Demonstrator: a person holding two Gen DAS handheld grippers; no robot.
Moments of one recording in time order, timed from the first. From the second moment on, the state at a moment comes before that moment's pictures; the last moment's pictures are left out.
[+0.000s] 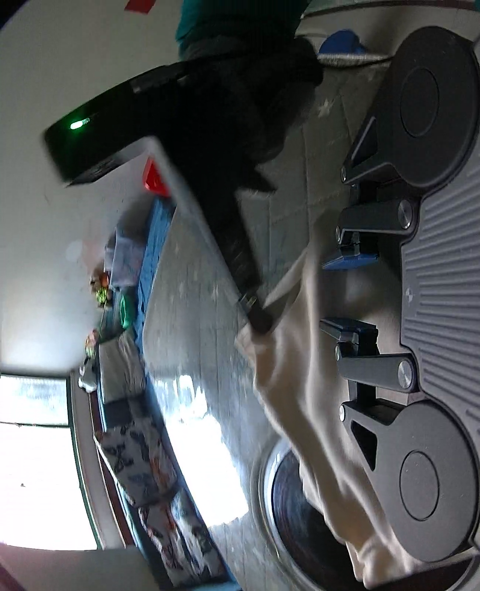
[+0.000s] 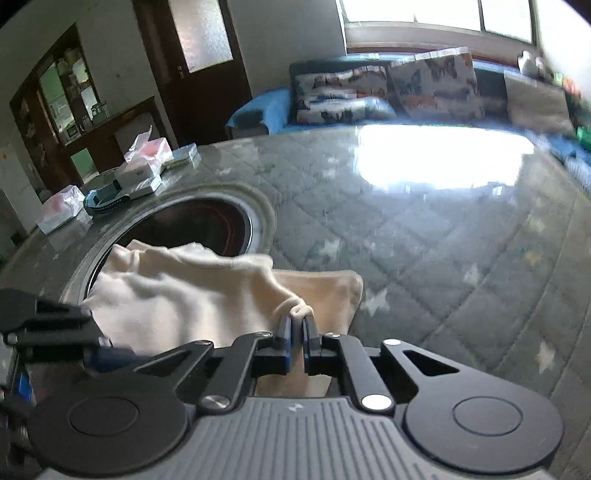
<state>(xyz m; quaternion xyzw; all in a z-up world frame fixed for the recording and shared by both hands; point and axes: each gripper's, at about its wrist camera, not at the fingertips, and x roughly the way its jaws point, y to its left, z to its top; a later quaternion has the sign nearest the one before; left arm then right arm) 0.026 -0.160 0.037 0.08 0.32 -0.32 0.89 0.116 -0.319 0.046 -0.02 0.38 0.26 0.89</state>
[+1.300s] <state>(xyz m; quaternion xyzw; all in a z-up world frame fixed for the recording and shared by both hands) 0.019 -0.016 0.036 0.00 0.35 -0.15 0.93 0.076 -0.305 0.040 -0.03 0.37 0.30 0.88</state>
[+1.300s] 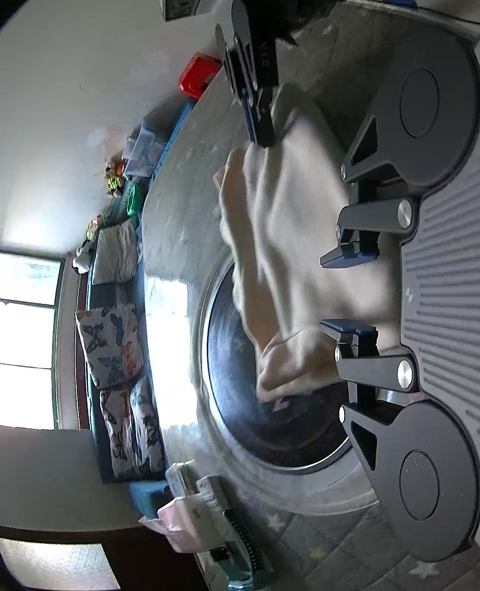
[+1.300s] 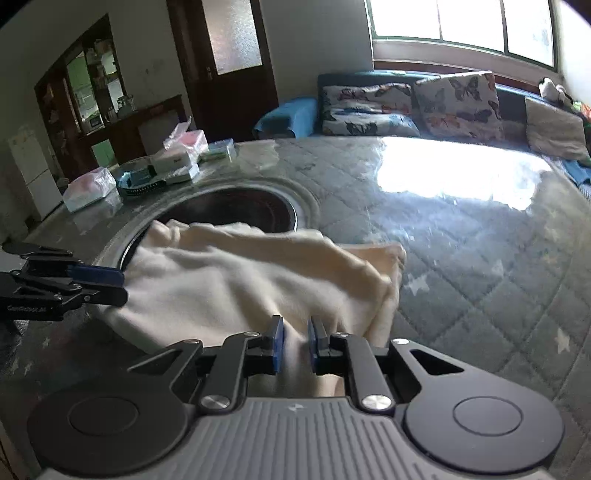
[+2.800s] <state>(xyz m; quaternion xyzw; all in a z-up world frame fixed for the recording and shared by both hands) 0.098 -0.041 0.048 0.00 0.35 -0.14 0.92 0.158 -0.247 0.035 -0.07 0.36 0.29 0.88</state>
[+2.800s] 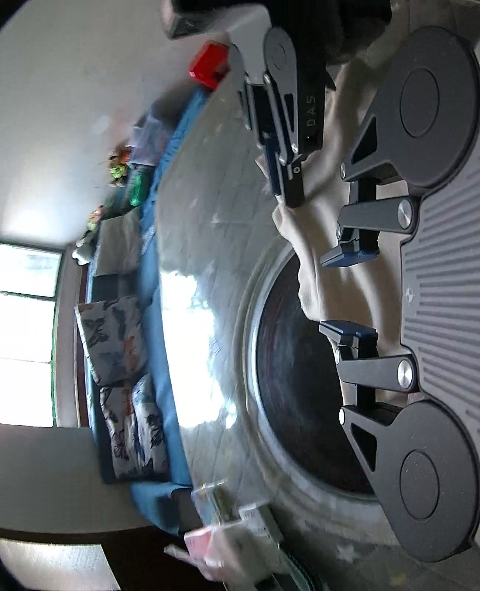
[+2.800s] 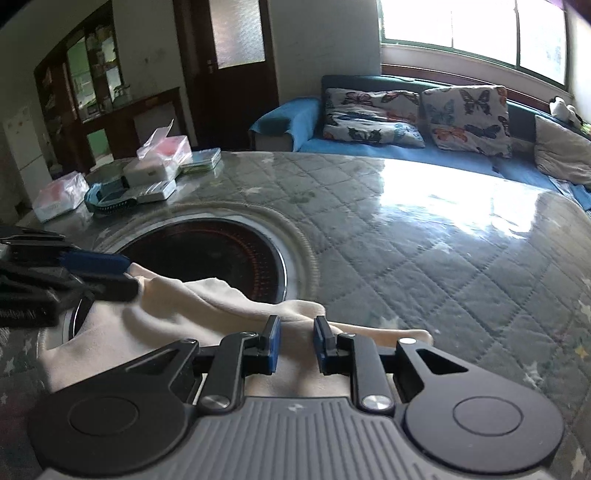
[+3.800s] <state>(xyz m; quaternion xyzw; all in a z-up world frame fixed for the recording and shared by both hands) 0.040 -0.100 0.051 0.07 0.32 -0.23 0.92 0.107 -0.316 0.041 -0.07 0.38 0.26 0.89</state>
